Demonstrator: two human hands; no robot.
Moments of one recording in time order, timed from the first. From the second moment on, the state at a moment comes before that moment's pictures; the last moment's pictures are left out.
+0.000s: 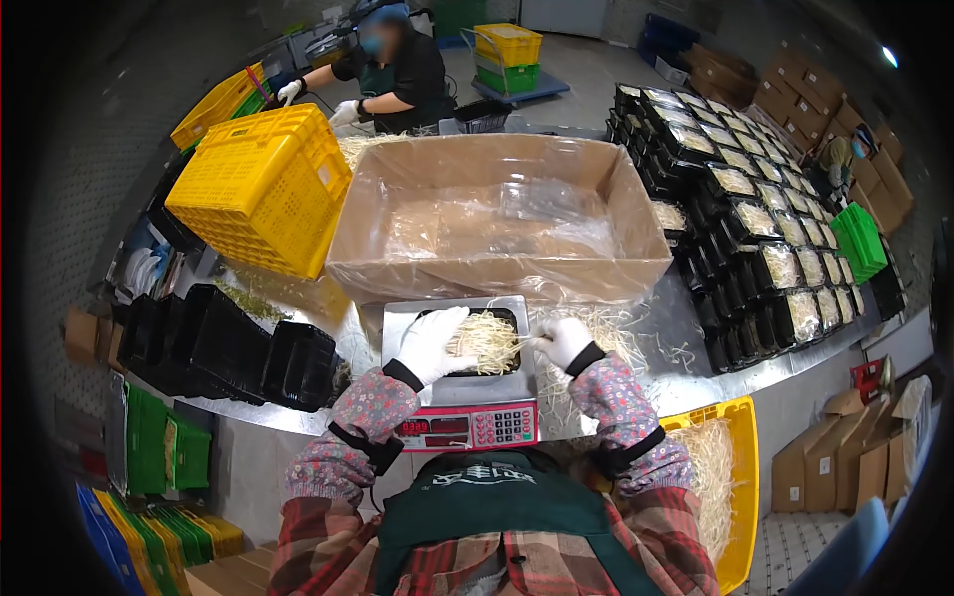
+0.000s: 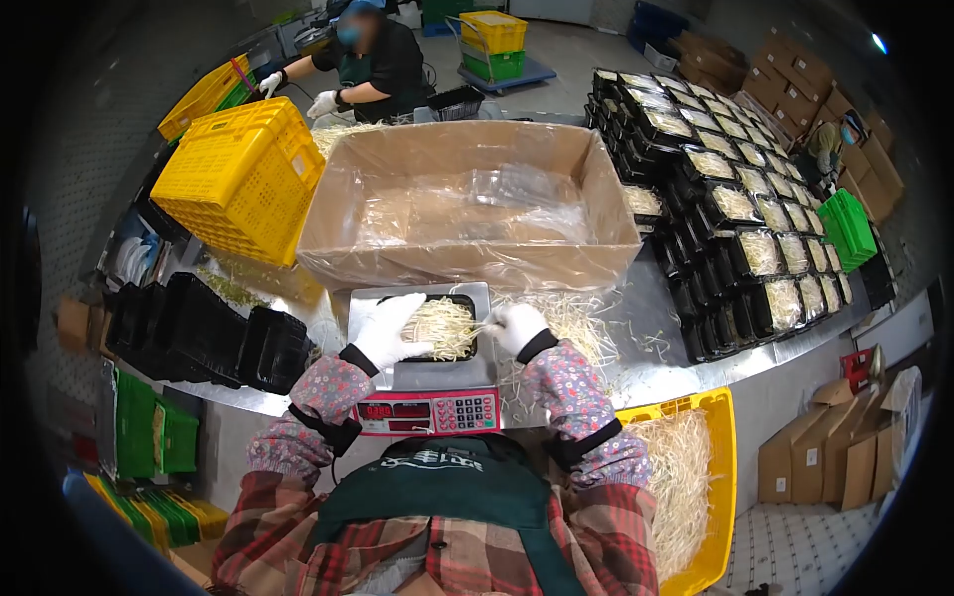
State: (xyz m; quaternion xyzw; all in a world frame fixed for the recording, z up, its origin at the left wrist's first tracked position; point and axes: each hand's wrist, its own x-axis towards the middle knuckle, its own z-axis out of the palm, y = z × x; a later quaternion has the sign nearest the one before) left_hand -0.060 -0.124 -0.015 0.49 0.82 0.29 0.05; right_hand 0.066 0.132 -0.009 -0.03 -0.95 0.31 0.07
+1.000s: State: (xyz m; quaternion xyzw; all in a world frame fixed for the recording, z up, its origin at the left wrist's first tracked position) left_hand -0.077 -0.250 0.018 0.24 0.84 0.48 -0.02; right_hand 0.103 0.208 -0.029 -0.14 -0.95 0.28 0.02
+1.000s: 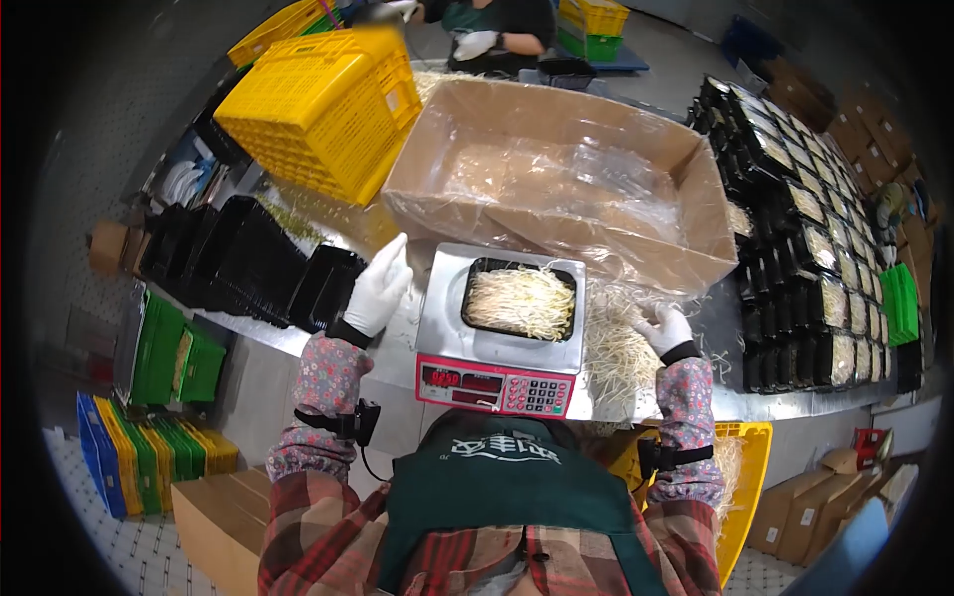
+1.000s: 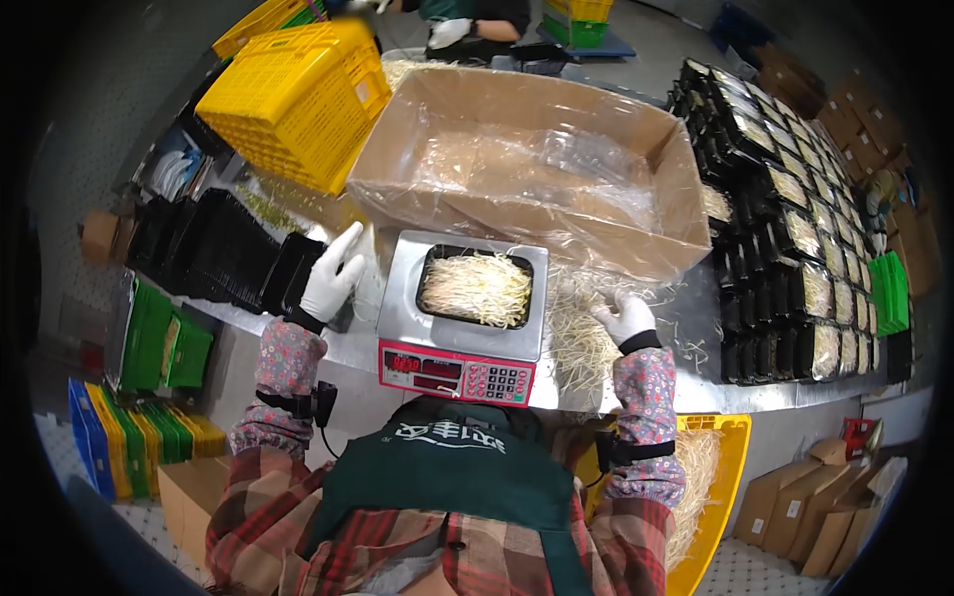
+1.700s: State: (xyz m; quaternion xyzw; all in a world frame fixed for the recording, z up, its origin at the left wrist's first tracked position) left_hand 0.023 -0.228 -0.065 0.46 0.86 0.25 0.00; right_hand 0.081 0.105 0.023 -0.03 -0.82 0.55 0.14
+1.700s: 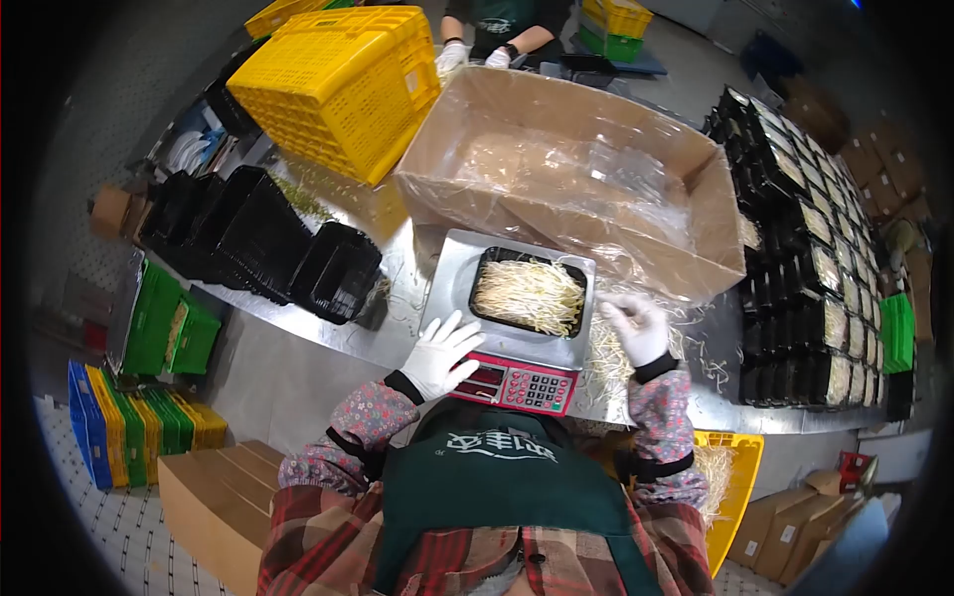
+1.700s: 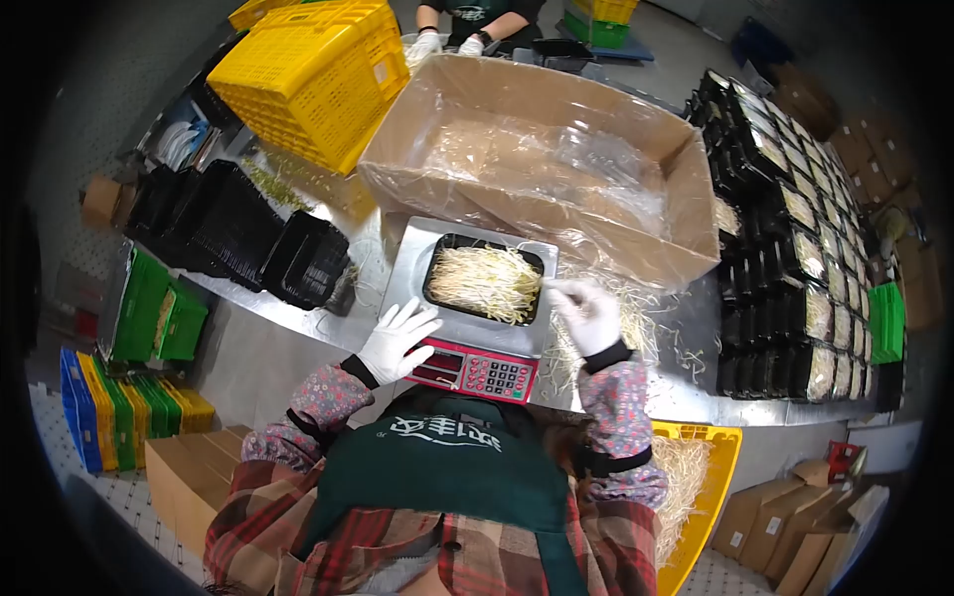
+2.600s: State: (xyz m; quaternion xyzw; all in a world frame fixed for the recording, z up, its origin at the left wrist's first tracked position) left_hand -0.036 -0.254 -0.031 0.20 0.83 0.52 -0.06; right_hand 0.077 -0.002 -0.002 0.25 -0.91 0.32 0.07
